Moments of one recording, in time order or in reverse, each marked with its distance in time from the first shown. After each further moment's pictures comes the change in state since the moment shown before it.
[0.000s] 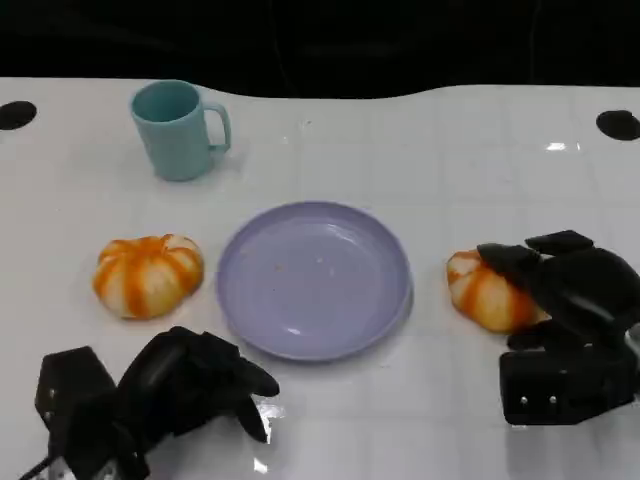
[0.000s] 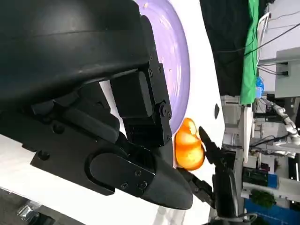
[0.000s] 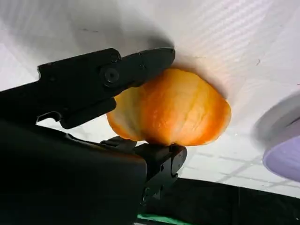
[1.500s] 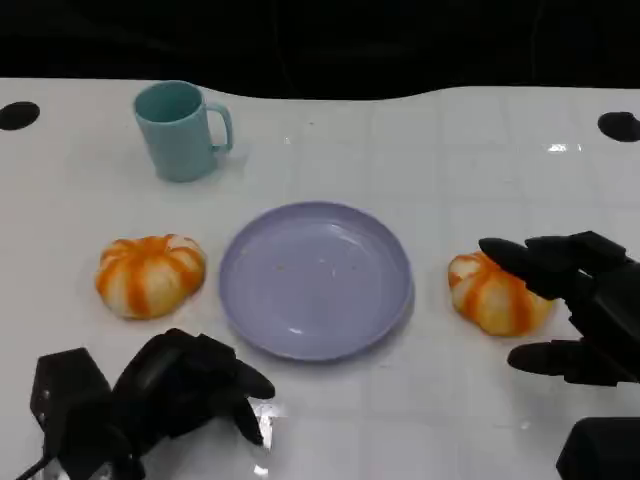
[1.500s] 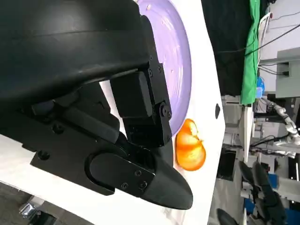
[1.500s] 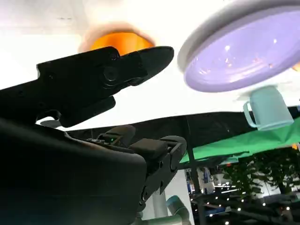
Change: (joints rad) left arm -0.001 0.007 0.006 0.012 -0.006 0.001 -0.016; right arm 0.517 -0.039 -0.419 -0.855 0.126 -0.134 0.242
